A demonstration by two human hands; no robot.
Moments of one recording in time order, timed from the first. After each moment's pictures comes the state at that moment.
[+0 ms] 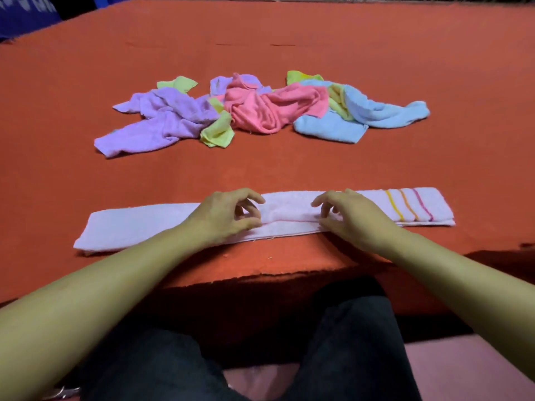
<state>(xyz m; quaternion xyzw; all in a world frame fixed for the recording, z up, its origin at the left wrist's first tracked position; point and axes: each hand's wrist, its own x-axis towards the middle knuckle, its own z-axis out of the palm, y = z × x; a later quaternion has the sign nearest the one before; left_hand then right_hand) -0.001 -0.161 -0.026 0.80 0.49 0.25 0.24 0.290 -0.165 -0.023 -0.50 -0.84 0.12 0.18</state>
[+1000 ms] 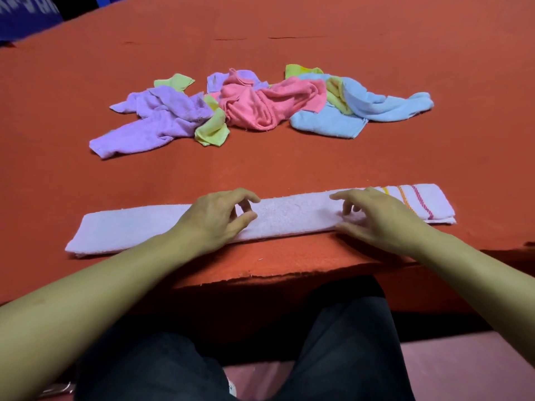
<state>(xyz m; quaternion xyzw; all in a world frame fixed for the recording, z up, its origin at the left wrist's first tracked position) 0.008 -0.169 -0.024 0.83 0.49 0.24 0.10 0.346 -0.166 -0.026 -0.49 -0.85 0.08 0.17</state>
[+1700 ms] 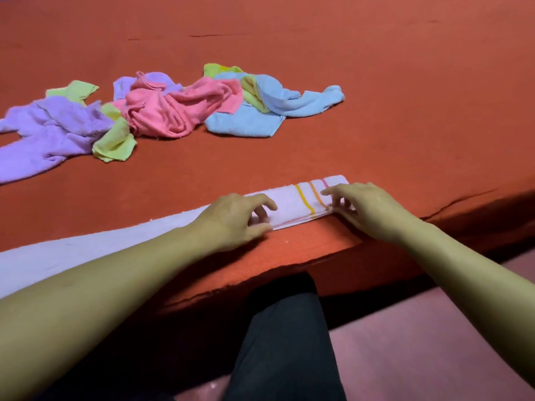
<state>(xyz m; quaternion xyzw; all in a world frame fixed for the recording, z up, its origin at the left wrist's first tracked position) 0.184 -0.128 -0.027 0.90 0.39 0.13 0.15 0.487 -0.169 -0.035 -0.54 -0.82 0.00 0.18</state>
